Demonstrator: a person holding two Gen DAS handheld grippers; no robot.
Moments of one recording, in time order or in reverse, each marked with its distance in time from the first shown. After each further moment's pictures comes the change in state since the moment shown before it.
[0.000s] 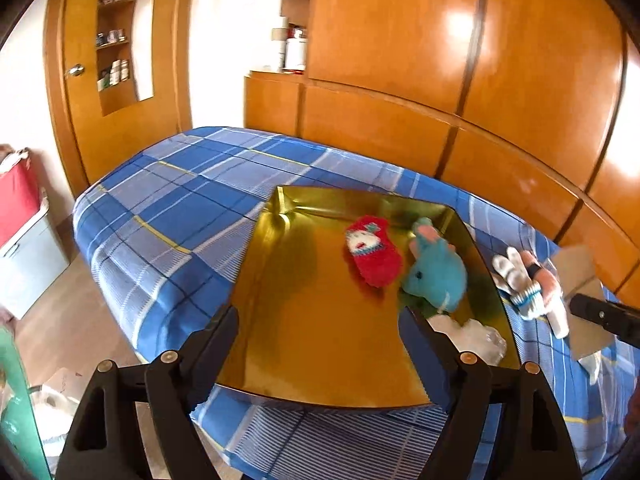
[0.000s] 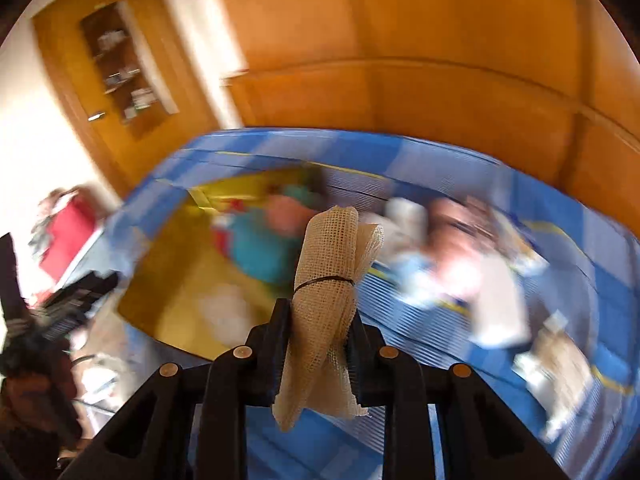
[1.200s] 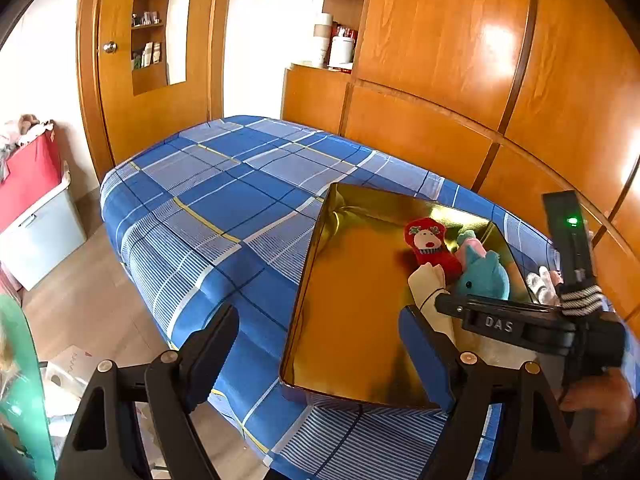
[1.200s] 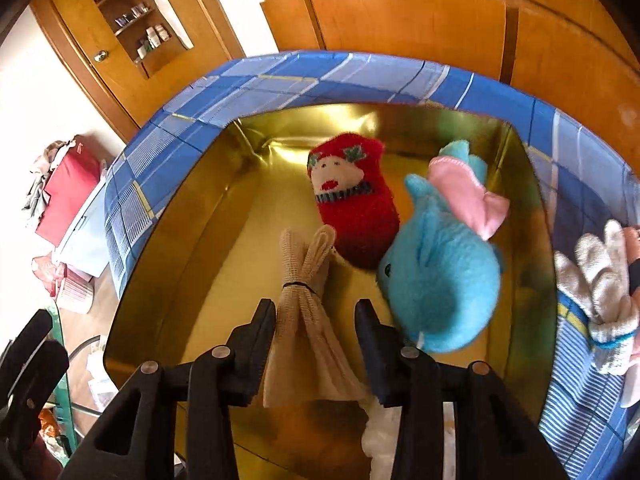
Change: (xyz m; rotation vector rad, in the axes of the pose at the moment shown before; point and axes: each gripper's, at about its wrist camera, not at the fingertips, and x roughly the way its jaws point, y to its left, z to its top) left arm 0.002 0.056 -0.002 -0.109 0.005 0.066; right arm 0.160 0.104 0.024 -0.044 0.213 0.006
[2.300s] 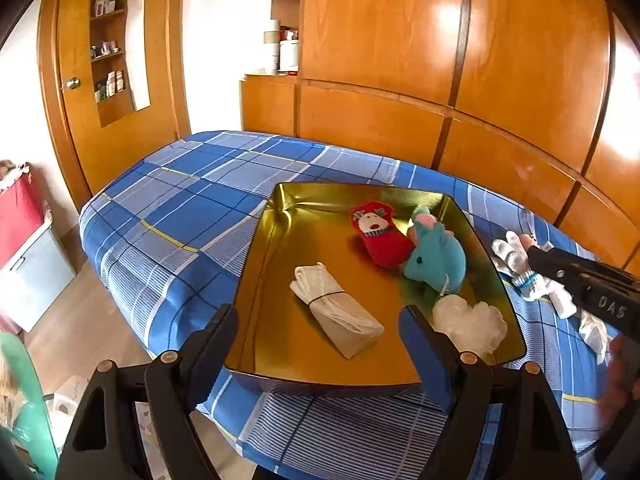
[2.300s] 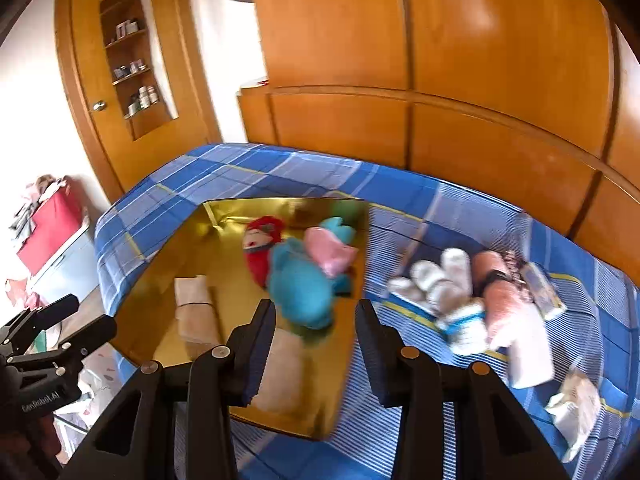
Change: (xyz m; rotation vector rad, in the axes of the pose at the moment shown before) left arm -0.018 -0.051 -0.013 0.148 -0.012 -0.040; right arm -0.126 -0.054 -0.048 -0.007 -0.311 -0.153
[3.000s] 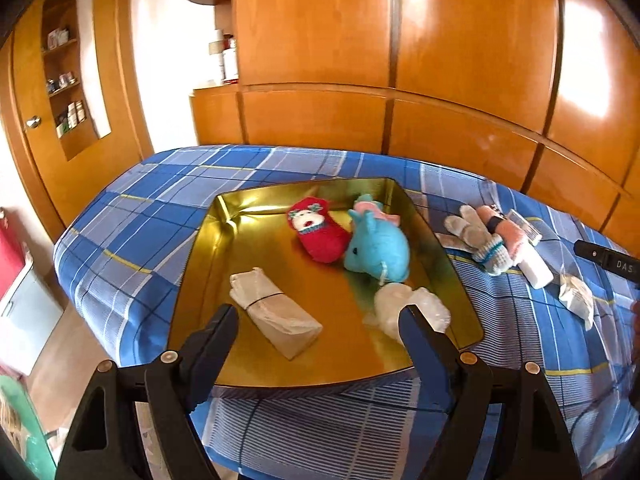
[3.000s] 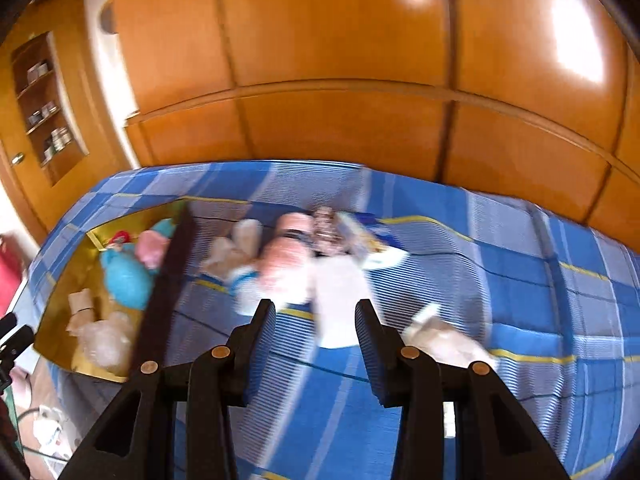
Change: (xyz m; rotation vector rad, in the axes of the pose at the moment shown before) left arm -0.002 -0.056 -0.002 0.147 0.007 -0.069; right arm -0.051 -0.162 -0.044 0.234 0.014 -0.249
